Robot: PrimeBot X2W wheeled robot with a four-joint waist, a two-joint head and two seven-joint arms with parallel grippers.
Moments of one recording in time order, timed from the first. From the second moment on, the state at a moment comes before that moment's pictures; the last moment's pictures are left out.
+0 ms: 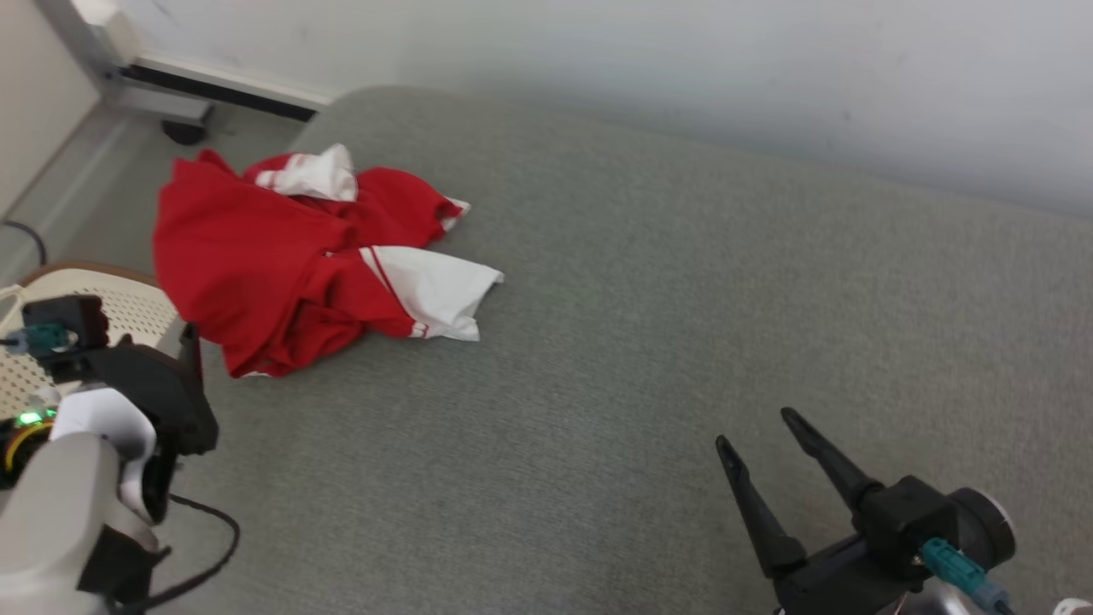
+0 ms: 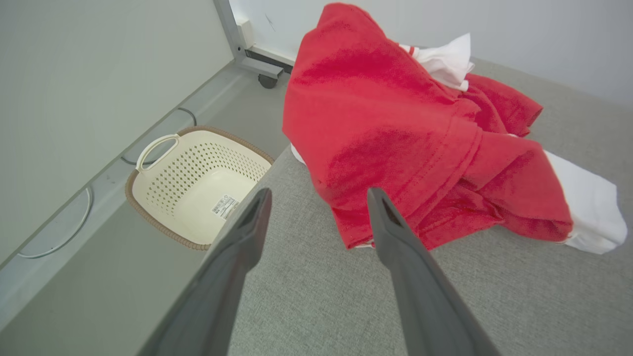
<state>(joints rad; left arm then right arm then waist) -0.77 0.26 -0.07 0.74 -0.31 0.08 0.17 -0.01 -0.24 0.38 -0.25 0.10 0.13 0.09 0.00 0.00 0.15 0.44</state>
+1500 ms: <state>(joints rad) -1.11 0.35 -0.18 1.10 -0.27 -0.09 0.05 0.01 -0.13 0.42 -0.16 0.17 0.13 -0.03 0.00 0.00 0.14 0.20</state>
